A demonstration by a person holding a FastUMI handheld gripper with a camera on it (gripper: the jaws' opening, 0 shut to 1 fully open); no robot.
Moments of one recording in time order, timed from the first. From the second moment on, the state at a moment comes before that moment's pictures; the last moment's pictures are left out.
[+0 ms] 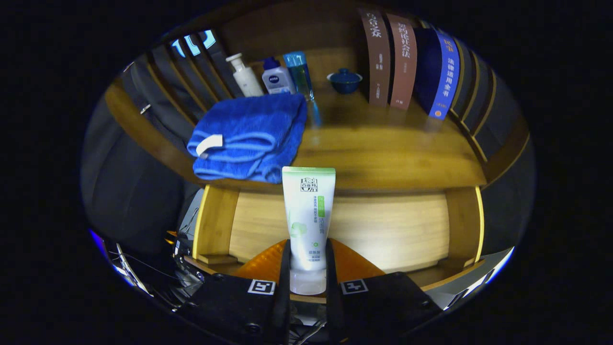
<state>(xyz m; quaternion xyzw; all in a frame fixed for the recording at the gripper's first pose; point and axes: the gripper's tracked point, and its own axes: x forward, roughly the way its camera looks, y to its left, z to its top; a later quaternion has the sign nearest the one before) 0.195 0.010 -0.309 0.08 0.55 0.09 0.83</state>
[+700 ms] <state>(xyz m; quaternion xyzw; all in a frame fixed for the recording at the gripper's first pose) 0.323 -0.036 -0.348 0.05 0.59 0.00 0.81</state>
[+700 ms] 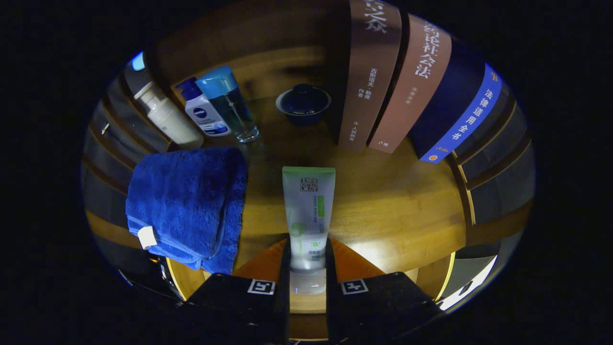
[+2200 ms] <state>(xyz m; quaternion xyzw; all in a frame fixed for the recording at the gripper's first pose) 0.237 -0.024 -0.208 0.03 0.32 0.01 0.95</state>
